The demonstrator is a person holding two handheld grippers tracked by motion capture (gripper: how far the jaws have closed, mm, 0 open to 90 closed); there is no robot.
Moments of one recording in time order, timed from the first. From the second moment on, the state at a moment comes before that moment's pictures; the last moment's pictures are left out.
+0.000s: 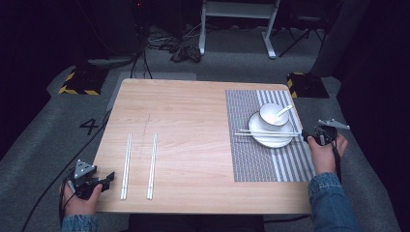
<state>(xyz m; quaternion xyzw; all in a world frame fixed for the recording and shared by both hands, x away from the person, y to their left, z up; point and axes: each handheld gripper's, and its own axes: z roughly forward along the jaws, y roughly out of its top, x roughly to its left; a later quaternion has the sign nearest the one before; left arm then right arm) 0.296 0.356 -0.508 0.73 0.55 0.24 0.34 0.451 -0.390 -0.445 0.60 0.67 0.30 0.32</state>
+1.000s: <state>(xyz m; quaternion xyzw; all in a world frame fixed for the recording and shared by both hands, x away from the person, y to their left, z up) 0.297 0.356 -0.508 0.73 0.55 0.24 0.33 0.442 -0.194 -0.399 0.46 0.79 0.31 0.26</state>
